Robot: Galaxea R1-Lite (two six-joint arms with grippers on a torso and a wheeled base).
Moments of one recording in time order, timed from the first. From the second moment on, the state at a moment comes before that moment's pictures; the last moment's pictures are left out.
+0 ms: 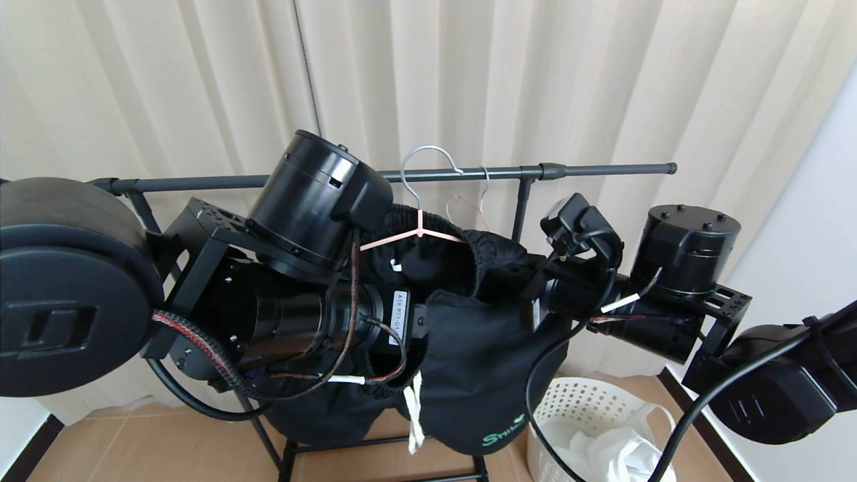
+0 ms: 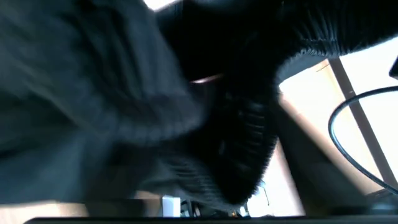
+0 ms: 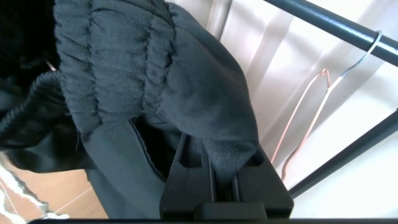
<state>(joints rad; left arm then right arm) -0.83 1.68 -1.28 0.35 0.33 -0.41 0.57 1.84 -0.79 -0.96 0.24 -0.21</state>
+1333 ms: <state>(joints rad) -0.89 1.43 -1.01 0.23 0.36 -0.17 0.54 1.88 -0.80 -0.96 0.28 -0.21</state>
